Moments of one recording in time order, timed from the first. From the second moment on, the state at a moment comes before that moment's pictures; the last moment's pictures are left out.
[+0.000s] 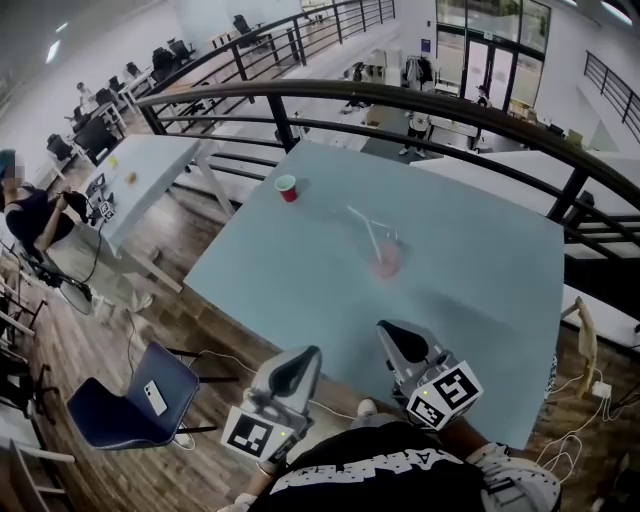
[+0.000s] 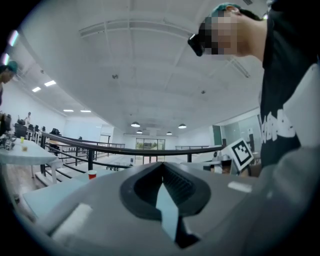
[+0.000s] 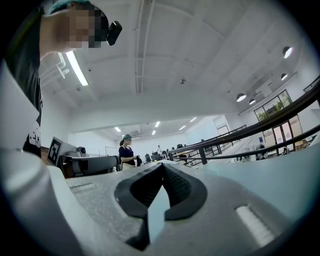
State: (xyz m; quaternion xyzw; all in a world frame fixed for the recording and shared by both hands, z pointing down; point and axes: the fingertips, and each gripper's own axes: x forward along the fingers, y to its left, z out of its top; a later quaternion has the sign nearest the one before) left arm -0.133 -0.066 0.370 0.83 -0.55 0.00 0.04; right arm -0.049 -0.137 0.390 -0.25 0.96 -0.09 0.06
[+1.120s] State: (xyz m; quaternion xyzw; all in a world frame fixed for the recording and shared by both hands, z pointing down) left arm -0.131 -0.133 0.374 0.87 -0.49 -0.01 0.04; right arm -0.042 -0.205 0.401 -0.30 0.95 -0.05 0.05
